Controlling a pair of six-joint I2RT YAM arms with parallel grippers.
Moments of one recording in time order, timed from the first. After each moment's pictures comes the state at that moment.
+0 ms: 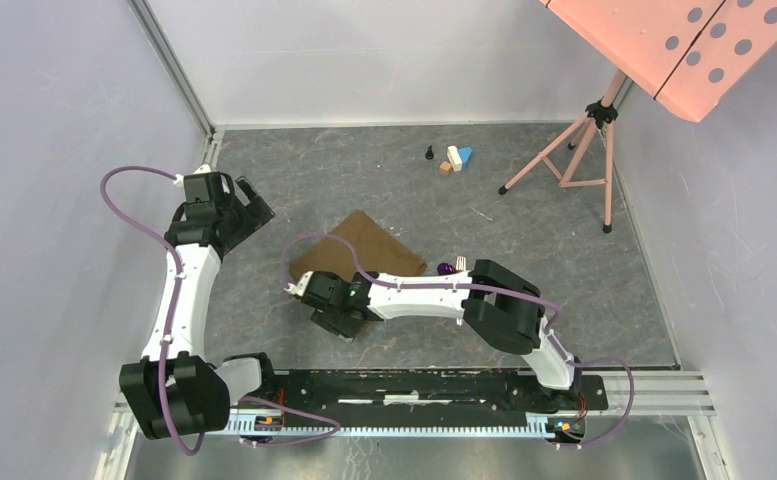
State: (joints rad) left arm 0.14 1.14 1.01 -0.65 0.01 -0.51; right arm 1.28 2.12 1.57 -0.62 0.16 0.15
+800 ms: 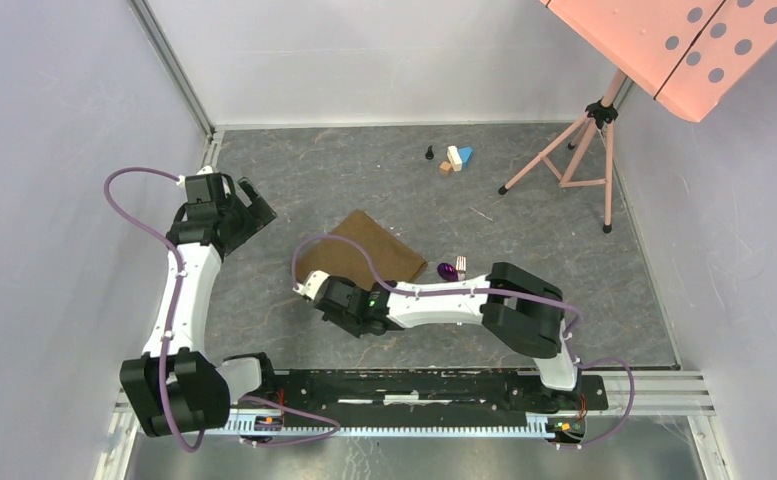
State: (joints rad) left arm 0.14 1.15 1.00 -0.64 0.04 -0.51; right arm 1.29 2.02 1.39 -0.38 0.25 0.13
